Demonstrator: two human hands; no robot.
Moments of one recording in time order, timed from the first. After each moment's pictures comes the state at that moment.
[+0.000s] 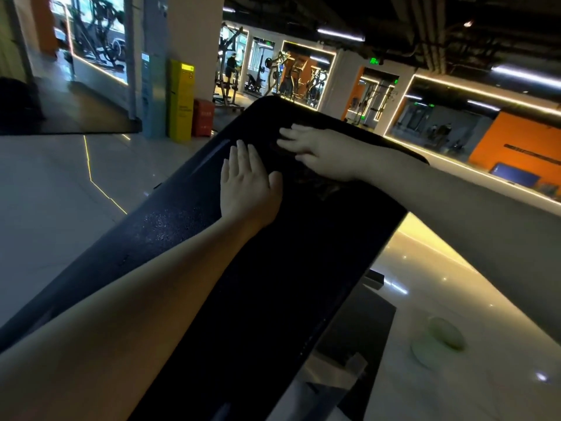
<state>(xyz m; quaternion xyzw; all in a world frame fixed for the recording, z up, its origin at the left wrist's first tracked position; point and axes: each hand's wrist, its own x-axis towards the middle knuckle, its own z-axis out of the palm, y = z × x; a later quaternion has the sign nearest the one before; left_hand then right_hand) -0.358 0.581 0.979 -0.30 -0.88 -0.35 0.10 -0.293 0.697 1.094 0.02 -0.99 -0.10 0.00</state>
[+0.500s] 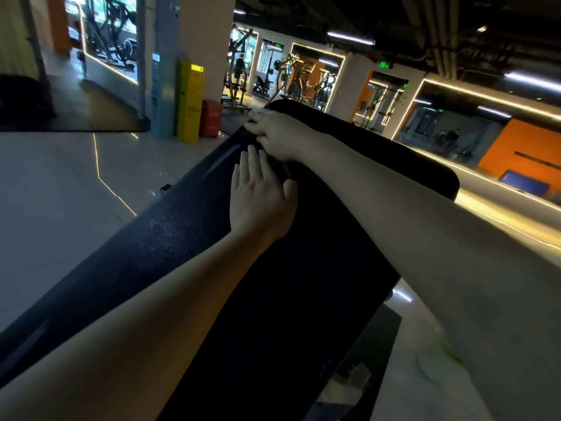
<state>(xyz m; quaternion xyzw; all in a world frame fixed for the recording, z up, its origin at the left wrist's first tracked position) -0.364 0.584 0.975 -0.30 -0.87 -0.37 0.09 -0.412 0.682 1.070 0.00 -0.99 -0.12 0.06</state>
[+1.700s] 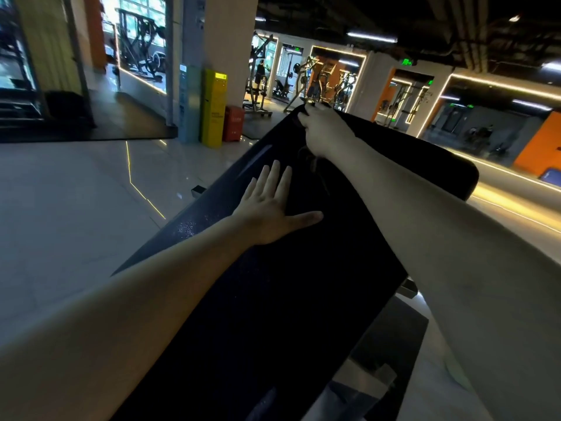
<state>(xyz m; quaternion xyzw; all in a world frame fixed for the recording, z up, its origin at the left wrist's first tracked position) -0.371 0.526 0.963 -0.43 -0.87 -0.23 -0.02 -0.394 0.684 1.075 -0.11 -0.97 -0.16 0.14</state>
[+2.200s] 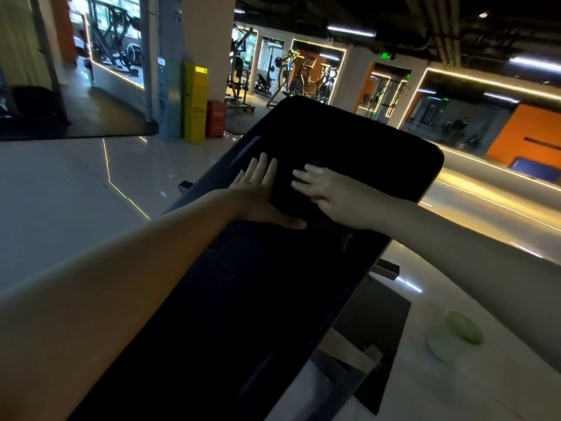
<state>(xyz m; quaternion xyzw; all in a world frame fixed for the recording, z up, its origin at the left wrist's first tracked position) -0.365 0.507 0.983 -0.45 -0.87 -0.15 -0.09 -0.253 0.666 1.019 0.04 -1.00 -0.05 0.04</state>
